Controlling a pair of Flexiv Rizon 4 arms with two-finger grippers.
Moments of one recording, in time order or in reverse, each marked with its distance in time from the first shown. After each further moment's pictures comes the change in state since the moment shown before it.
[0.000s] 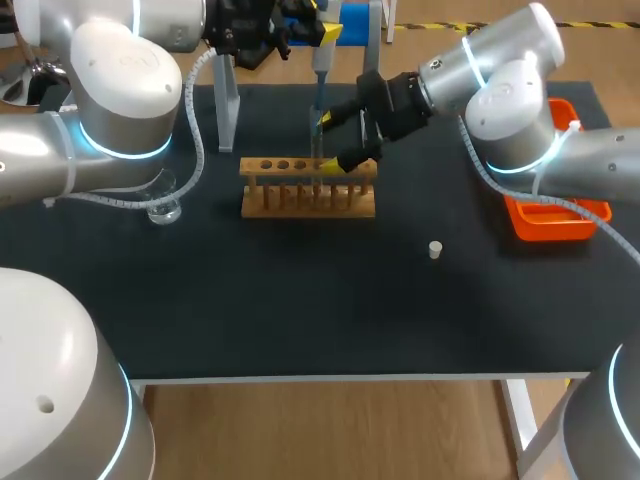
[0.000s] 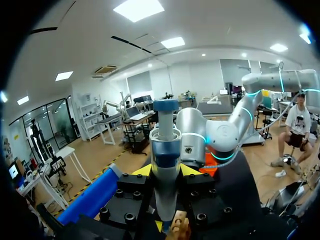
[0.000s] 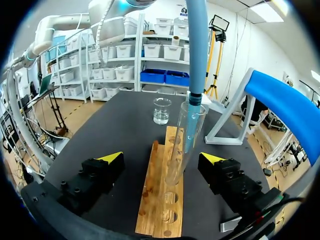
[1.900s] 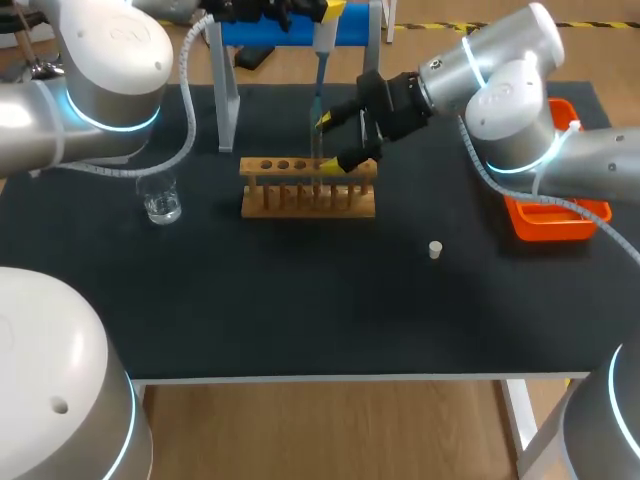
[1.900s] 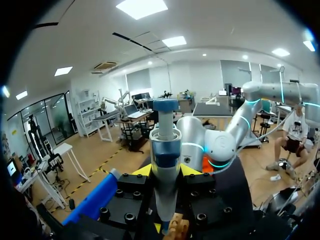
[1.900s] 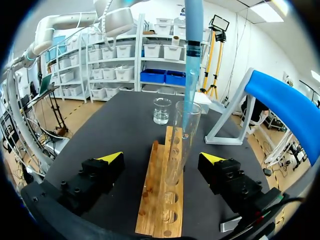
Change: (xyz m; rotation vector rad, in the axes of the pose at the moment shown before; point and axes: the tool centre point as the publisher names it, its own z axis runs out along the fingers) left arm -0.005 -0.031 -0.007 -0.023 0.025 -0.037; right arm 0.000 0.000 0.000 0.000 0.000 0.000
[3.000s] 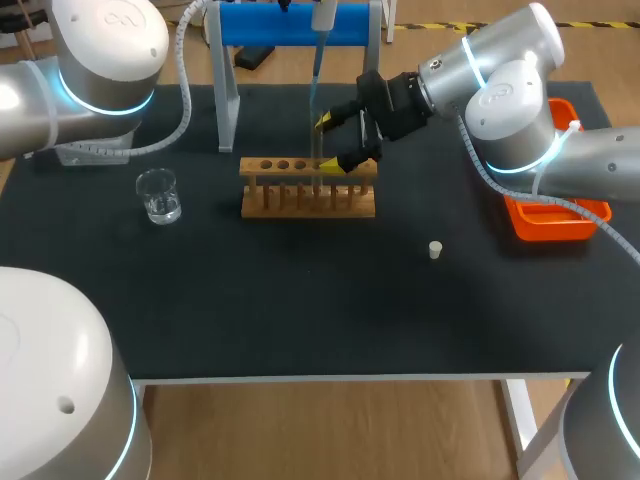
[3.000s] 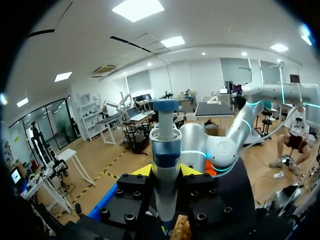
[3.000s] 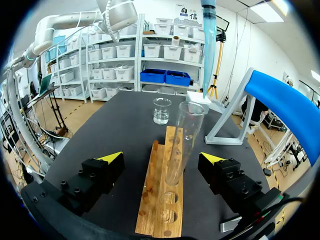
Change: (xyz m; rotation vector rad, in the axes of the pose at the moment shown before) left arm -0.005 -0.029 -0.009 0.000 -0.022 0.044; right arm 0.000 0.000 0.000 0.000 0.000 0.000
